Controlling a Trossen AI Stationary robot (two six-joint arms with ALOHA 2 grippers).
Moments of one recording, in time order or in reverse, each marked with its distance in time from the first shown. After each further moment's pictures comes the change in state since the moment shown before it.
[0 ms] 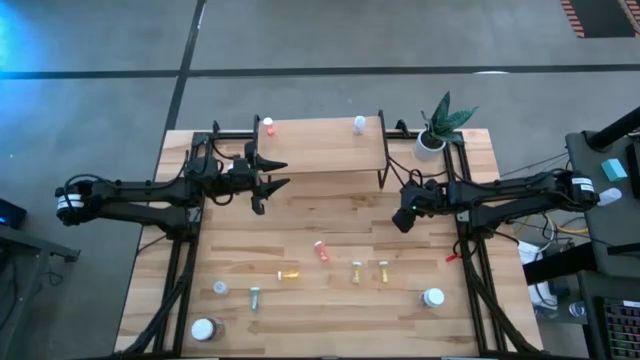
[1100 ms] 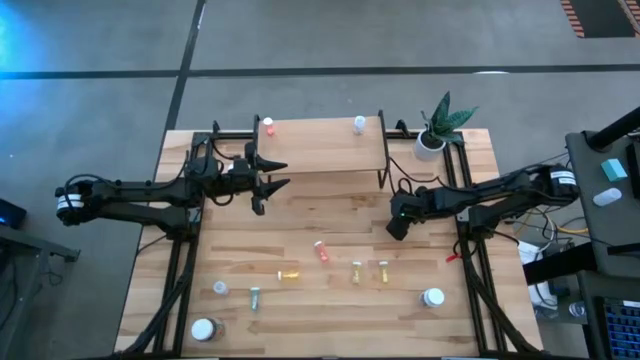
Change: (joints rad) left arm 0.000 0.000 -0.004 -0.002 0.000 0.002; right arm 0.020 0.223 -0.027 0.164 -0.052 -0.033
